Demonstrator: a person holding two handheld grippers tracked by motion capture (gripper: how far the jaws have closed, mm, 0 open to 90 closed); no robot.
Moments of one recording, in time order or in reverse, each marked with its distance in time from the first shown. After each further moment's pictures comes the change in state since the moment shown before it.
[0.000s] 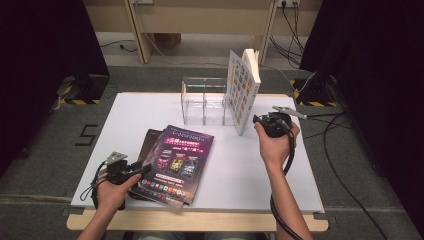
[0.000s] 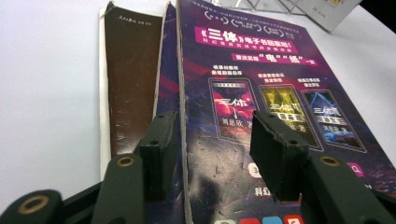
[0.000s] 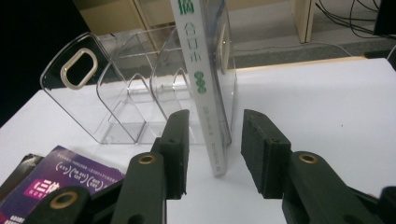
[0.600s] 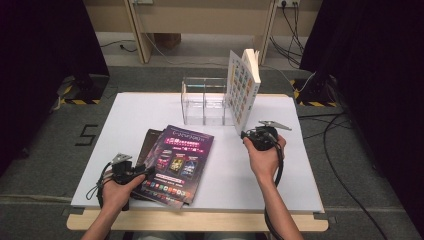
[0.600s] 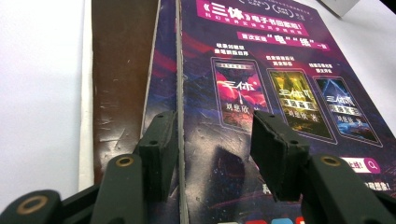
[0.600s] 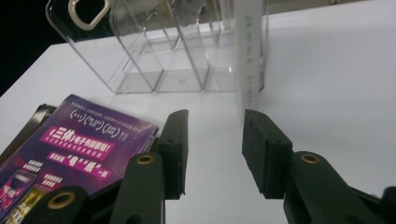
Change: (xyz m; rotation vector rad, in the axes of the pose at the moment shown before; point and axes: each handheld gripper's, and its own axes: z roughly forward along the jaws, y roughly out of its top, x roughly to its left) left arm 0.000 -0.008 0.014 0.040 -0.006 -0.027; right arm 0.016 -0.044 0.017 0.128 0.068 -0.004
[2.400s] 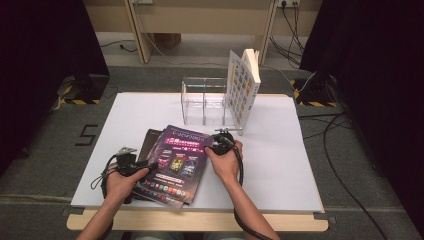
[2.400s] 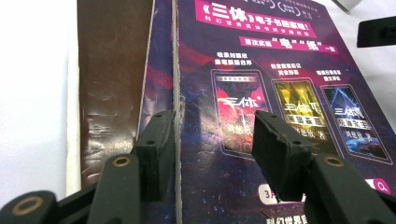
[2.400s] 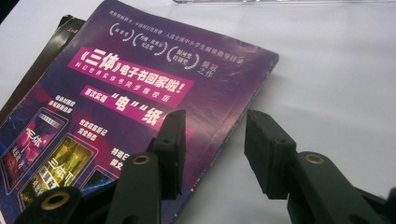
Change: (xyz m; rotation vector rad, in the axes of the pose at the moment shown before) left arm 0.000 0.018 0.015 0.065 0.000 0.011; right arm 0.077 -0.035 0.086 0.258 0.100 -0.062
